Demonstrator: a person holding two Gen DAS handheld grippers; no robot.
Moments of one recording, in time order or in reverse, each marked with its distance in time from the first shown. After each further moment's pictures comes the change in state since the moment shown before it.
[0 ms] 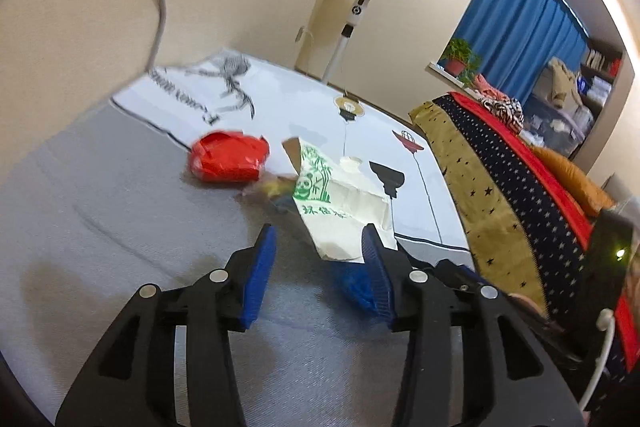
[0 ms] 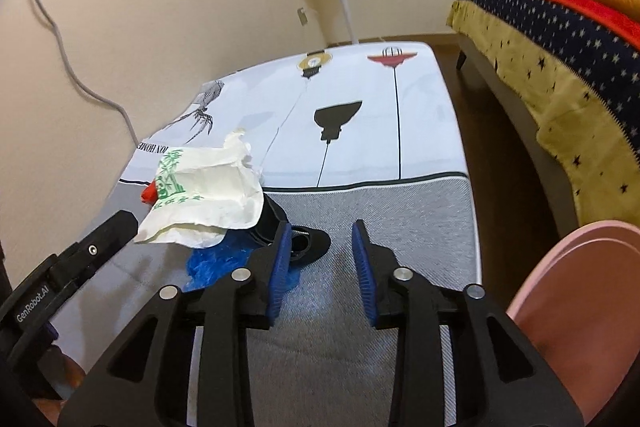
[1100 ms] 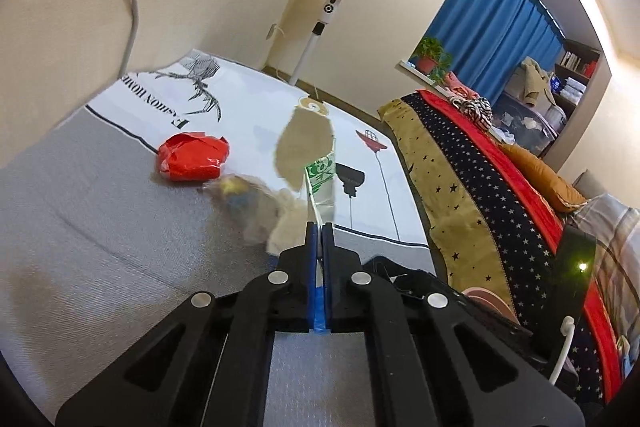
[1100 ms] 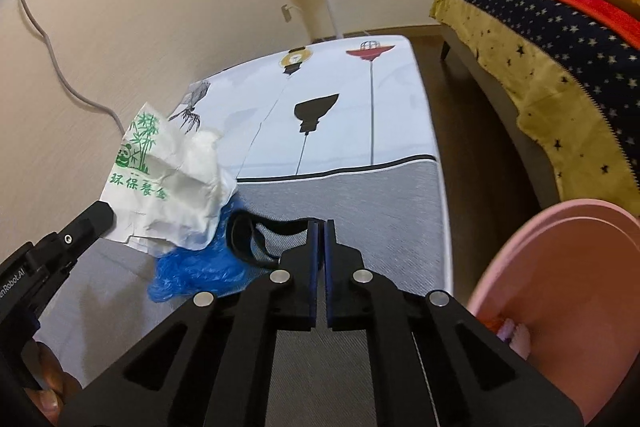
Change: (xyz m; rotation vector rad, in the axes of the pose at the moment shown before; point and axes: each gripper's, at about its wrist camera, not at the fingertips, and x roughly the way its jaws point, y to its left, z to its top) left arm -0.022 -0.014 0.005 0.036 0.009 -0.106; right arm -0.025 -0.010 -0.008 0.031 0.006 -0.047
